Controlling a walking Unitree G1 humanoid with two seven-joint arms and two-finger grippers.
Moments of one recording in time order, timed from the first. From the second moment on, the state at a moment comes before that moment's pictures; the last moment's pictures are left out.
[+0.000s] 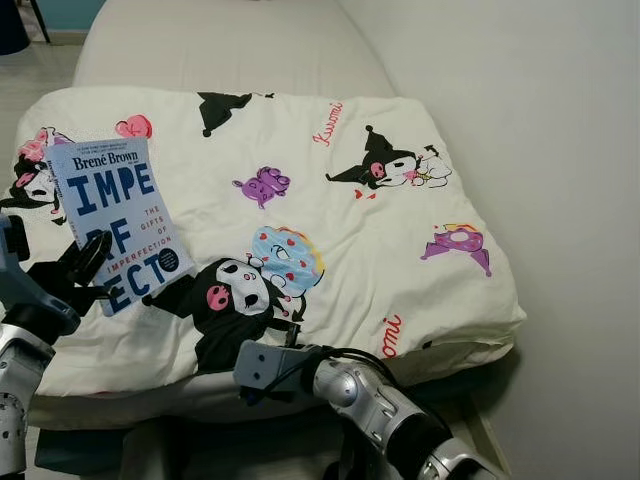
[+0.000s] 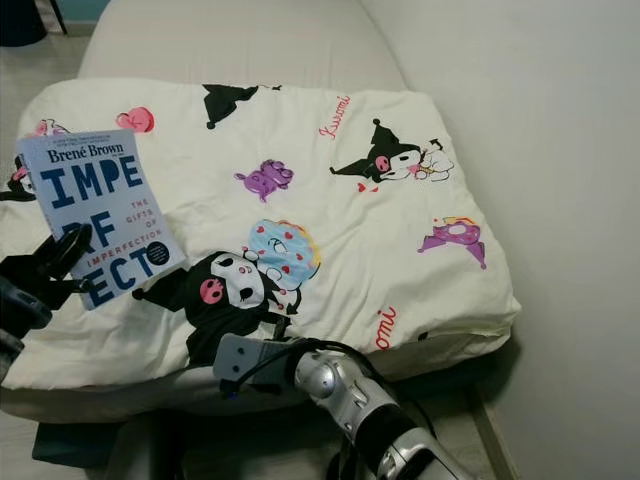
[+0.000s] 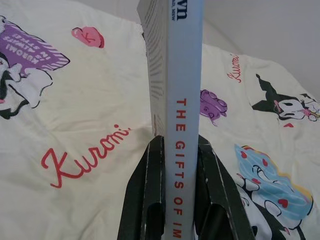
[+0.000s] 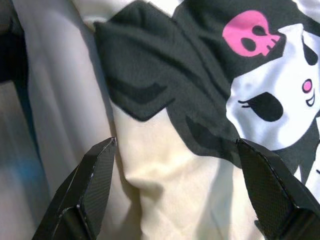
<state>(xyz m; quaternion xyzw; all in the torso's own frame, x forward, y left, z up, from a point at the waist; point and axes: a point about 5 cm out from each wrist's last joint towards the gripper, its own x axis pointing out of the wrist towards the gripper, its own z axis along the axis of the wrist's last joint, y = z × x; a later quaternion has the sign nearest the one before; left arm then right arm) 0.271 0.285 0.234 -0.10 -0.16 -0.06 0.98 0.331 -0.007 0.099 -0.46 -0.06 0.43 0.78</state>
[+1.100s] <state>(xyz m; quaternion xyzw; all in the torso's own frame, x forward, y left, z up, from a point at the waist) 0.271 0.288 0.236 -0.10 -0.16 -0.06 0.98 0.344 -0.017 0.099 -0.52 -0.08 0.39 0.76</state>
